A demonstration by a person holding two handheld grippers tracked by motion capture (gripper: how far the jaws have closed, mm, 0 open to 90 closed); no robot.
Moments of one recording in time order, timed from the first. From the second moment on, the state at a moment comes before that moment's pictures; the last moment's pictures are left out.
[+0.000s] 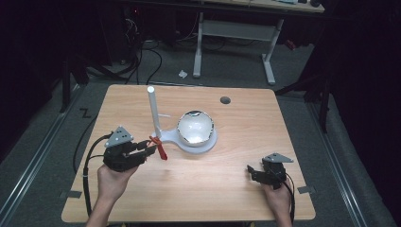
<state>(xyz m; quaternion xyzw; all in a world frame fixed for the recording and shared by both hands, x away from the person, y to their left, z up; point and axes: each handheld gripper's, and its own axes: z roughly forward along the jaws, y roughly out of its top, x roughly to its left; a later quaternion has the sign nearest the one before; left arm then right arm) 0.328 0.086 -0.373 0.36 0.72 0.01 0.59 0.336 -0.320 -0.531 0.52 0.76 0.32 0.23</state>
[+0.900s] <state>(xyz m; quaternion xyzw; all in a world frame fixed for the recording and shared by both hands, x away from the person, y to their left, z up) 0.358 0.035 -0.329 0.39 0.69 -0.05 0.61 0.336 -0.320 -0.530 0.52 0.76 0.32 0.23</state>
